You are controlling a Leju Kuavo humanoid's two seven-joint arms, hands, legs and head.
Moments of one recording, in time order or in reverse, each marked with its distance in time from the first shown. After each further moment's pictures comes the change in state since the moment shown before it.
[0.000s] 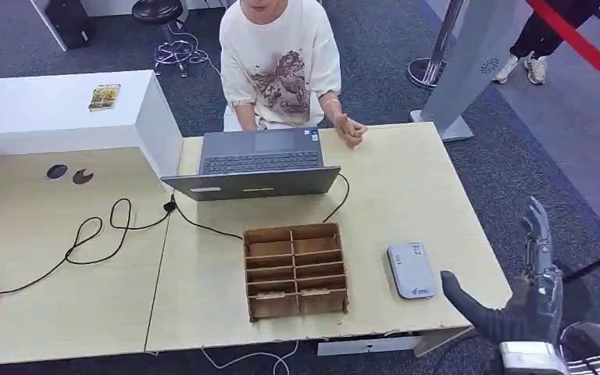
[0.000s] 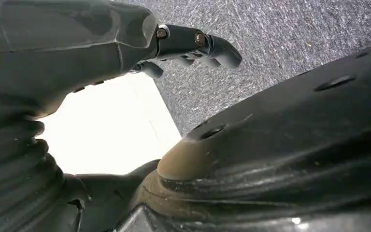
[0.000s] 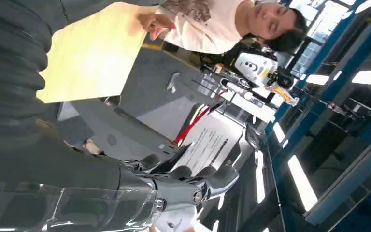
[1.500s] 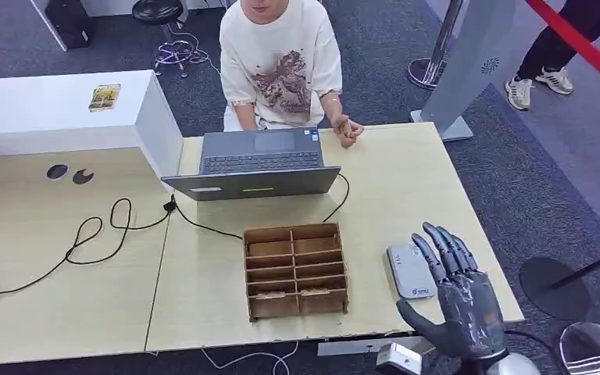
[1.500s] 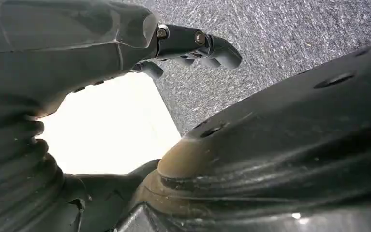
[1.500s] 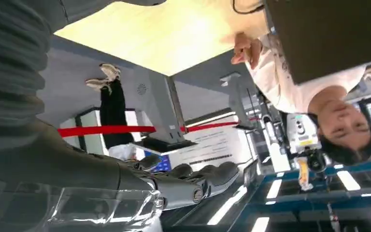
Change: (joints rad) left arm -0.002 0.000 0.015 0.000 -0.022 -0.006 -0.005; right arm -0.029 -0.520 0.450 0.052 0.661 -0.156 0.649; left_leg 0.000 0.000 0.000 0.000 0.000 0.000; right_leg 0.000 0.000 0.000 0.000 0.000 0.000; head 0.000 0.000
